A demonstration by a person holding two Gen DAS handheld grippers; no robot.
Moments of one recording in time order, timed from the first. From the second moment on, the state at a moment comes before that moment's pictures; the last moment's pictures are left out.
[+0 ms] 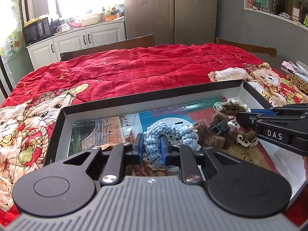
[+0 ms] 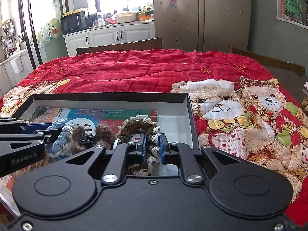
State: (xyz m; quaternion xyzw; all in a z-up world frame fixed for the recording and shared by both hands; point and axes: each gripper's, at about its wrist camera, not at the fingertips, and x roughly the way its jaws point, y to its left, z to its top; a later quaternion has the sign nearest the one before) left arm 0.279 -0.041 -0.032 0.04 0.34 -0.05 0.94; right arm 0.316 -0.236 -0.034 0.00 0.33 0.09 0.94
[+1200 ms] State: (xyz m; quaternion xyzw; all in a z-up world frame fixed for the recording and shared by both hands) left arm 0.253 -0.039 -0.010 0.04 0.30 -0.05 0.95; right arm 0.294 -0.235 -0.017 -0.01 0.28 0.09 0.96
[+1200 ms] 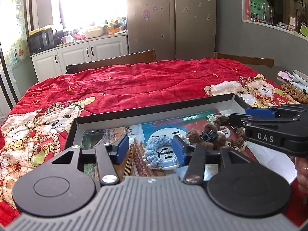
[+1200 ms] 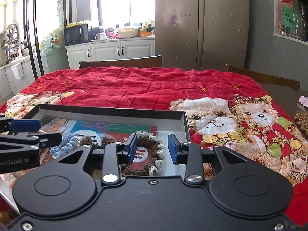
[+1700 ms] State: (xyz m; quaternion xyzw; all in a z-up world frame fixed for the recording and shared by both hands) left arm 0.225 -0.033 0.006 0.03 0.28 -0.05 0.96; right arm 0.264 -0.232 0.007 -0.01 0.26 0.11 0.96
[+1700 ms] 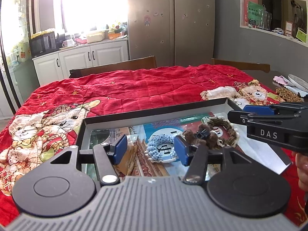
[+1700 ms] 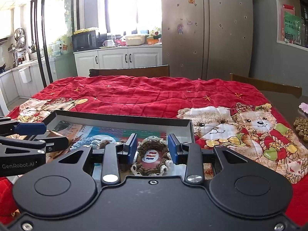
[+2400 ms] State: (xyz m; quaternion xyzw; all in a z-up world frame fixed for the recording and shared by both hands) left arm 0.181 -0.021 0.028 0.03 0.25 -0.06 0.96; right arm 0.208 -0.214 0.024 -0.05 0.25 0.15 0.96
